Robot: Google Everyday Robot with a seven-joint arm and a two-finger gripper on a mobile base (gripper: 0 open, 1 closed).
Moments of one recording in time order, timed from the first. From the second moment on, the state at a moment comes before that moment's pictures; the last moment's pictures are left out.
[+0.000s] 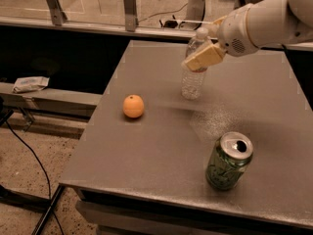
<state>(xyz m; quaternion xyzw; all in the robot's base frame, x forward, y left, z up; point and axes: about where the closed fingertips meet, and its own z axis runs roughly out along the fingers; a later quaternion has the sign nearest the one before) 0.612 -0.111 0.962 -0.51 0.73 0.09 0.45</state>
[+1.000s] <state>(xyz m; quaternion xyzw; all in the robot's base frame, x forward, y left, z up) 0.601 -0.090 0.950 -0.50 0.74 0.17 0.42</state>
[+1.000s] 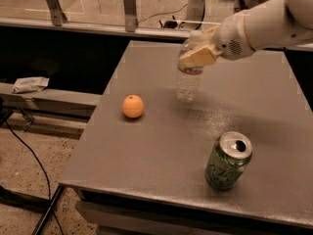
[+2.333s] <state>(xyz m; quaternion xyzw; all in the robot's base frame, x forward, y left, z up) 0.560 0.008 0.953 -0.56 0.68 0.29 0.38</state>
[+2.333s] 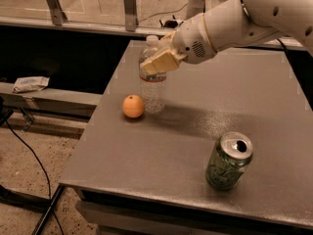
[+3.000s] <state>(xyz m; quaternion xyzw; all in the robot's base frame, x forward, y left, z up) 0.558 0.012 0.953 -0.56 0.67 0.29 0.38</state>
